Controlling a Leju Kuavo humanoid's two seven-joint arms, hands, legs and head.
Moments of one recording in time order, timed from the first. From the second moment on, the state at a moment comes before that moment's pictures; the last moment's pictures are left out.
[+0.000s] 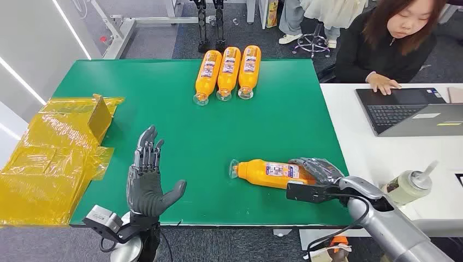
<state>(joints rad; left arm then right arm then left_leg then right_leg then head) 0.00 -0.24 -0.29 -1.26 -0.26 -0.07 -0.61 -0.44 -0.57 0.66 -1.20 0.63 0.26 -0.14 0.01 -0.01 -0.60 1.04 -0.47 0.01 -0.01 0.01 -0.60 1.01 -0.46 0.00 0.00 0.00</state>
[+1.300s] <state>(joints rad) -0.06 -0.26 -0.27 -1.17 -0.03 -0.23 -0.62 -0.14 -0.37 0.45 -1.68 0.78 -0.08 -0.29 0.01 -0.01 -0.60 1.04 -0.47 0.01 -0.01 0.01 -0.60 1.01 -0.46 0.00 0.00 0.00</state>
